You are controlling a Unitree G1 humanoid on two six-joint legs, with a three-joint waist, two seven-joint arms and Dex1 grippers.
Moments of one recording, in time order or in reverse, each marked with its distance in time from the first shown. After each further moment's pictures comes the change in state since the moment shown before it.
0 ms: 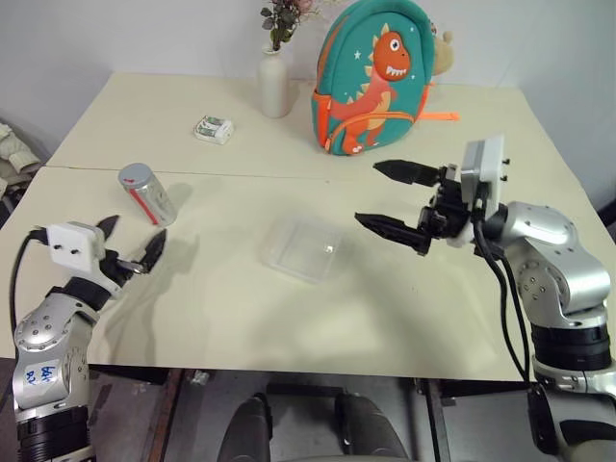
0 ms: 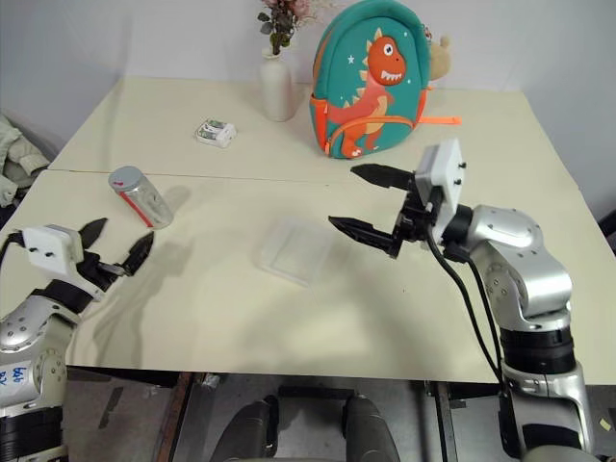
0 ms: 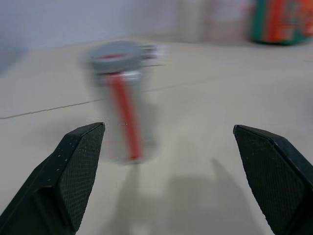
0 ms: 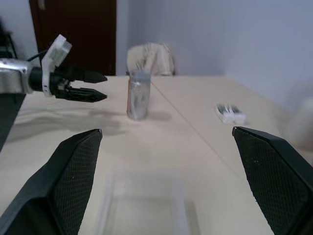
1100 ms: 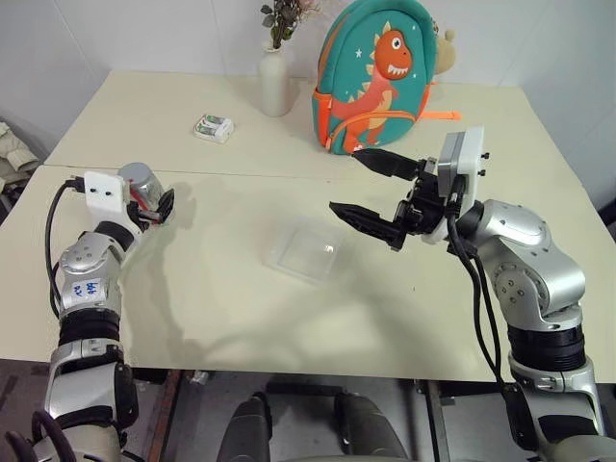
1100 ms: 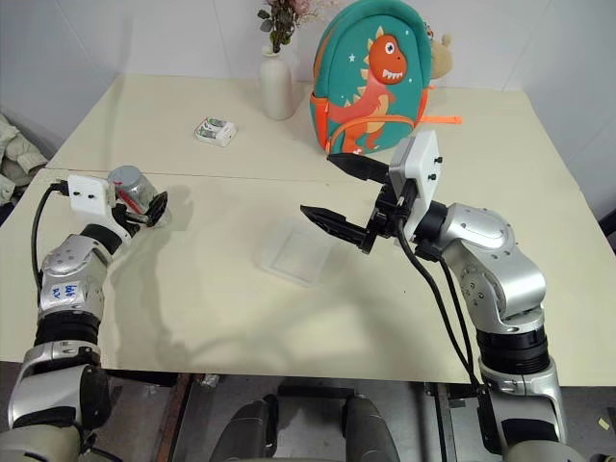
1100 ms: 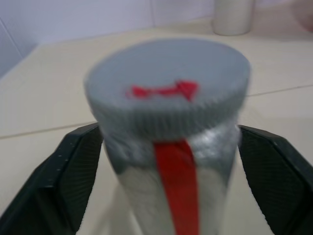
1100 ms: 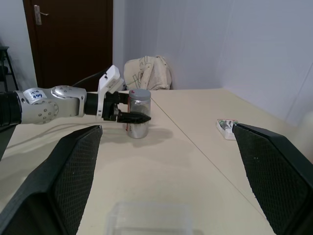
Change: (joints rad) left arm -0.525 0.075 -0.176 0.790 0.161 -0.304 -0.035; right arm 0.039 0.060 0.013 -0.108 0.004 0.022 -0.124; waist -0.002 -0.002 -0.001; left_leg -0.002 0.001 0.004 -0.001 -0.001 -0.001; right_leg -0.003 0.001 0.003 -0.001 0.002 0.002
